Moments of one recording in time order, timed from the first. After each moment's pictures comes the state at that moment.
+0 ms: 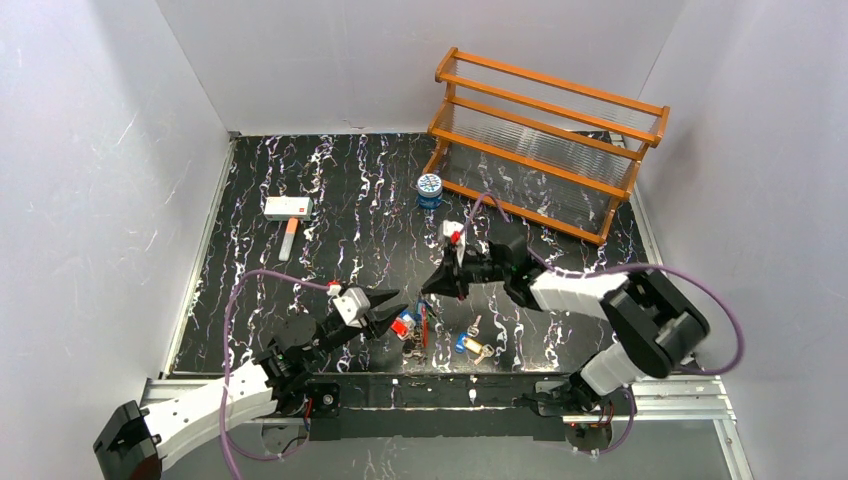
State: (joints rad) left arm -0.92 0.49 0.04 0.56 0.10 0.03; right arm 0.74 1.44 0.56 0.60 -0.85 -0.02
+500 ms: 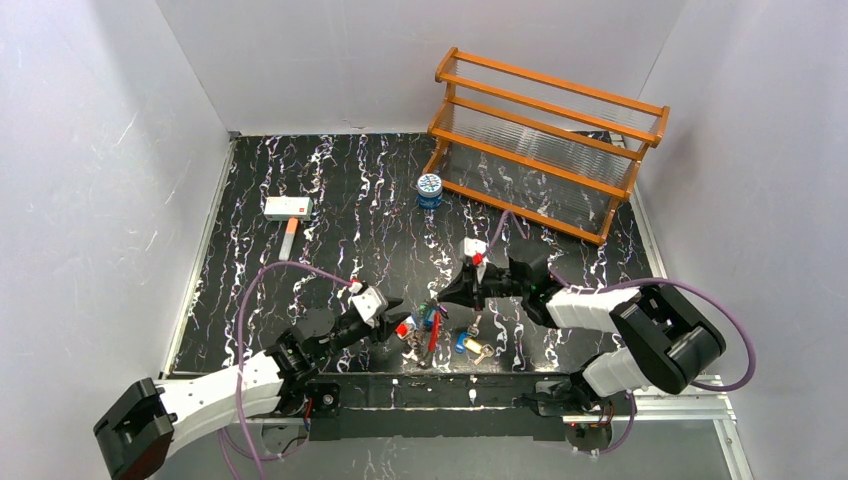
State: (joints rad) left arm -0.92 0.67 0.05 0.53 0.10 0.04; right arm 0.67 1.42 0.43 0.70 -0.86 -0.08
